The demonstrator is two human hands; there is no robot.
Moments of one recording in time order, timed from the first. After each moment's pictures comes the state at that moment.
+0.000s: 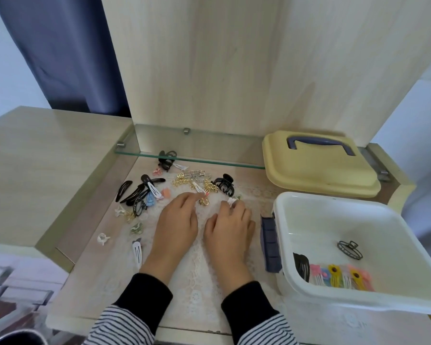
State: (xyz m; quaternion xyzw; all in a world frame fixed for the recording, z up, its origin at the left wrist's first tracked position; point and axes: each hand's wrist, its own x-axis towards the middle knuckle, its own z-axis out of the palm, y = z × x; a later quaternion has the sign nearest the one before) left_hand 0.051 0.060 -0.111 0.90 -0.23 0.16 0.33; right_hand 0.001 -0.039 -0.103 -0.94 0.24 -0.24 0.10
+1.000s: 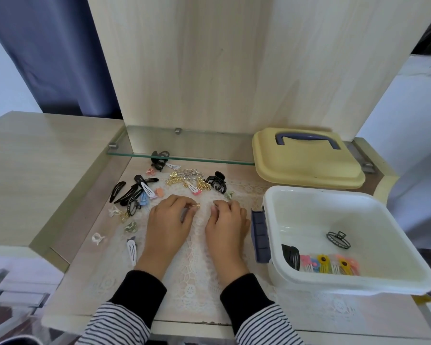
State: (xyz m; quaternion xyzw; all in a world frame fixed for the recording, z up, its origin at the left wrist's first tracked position) left_hand 0.049 0.066 -0.112 0.90 -0.22 0.18 0.33; right_hand -0.001 -0.045 -0.105 -0.89 0.26 -0.30 0.22
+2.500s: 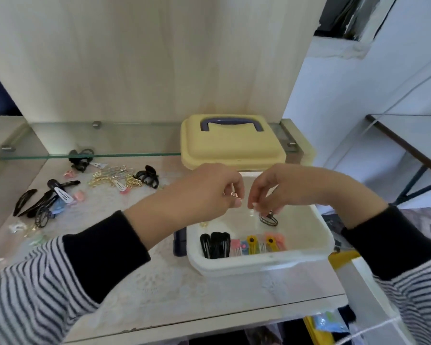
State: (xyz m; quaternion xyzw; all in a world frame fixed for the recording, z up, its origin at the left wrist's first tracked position) left_hand -0.026 -0.091 0.043 0.84 -0.46 -0.15 0.24; right_hand -0.105 -0.261 0.067 -0.92 0.10 0.21 0.33
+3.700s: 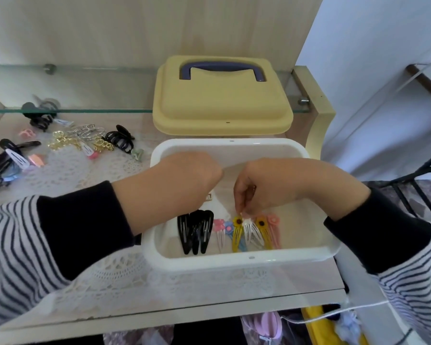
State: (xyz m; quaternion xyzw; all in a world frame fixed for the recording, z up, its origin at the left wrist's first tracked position) left_hand -0.016 -0.134 -0.008 0.85 -0.48 -0.11 -0.17; right_hand -0.081 -0.278 0.008 -0.92 -0.02 0.33 0.19
